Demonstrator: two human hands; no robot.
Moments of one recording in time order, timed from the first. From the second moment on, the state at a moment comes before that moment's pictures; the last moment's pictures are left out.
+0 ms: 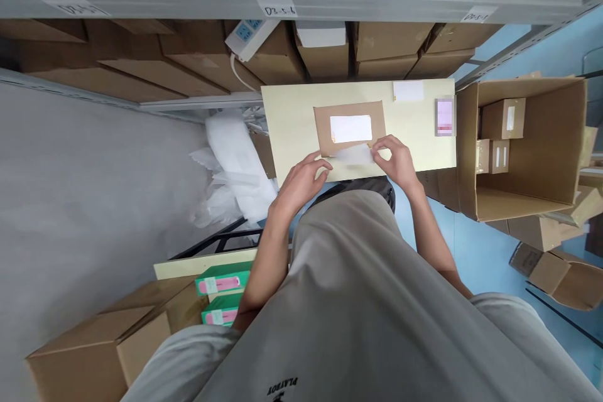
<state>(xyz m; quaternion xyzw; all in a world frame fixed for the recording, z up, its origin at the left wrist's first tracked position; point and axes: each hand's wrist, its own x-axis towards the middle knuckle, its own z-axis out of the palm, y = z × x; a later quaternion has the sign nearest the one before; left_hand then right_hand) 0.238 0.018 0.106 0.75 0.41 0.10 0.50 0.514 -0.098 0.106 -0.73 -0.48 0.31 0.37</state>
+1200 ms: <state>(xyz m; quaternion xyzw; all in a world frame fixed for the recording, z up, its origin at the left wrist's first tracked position) 0.273 0.012 0.108 0.40 0.50 0.31 0.70 0.481 -0.126 0.083 -0.74 -0.17 0.40 0.51</state>
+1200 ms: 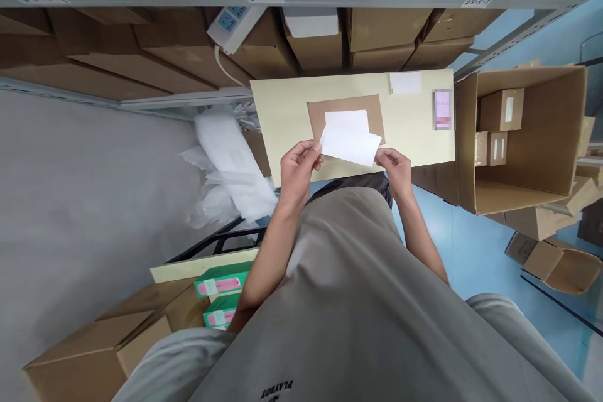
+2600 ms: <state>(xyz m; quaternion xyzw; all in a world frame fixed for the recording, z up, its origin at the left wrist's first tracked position) 0.252 0.048 0.063 0.58 0.47 0.22 0.62 0.493 -0.114 0.137 -0.73 -0.48 0.29 0.38</state>
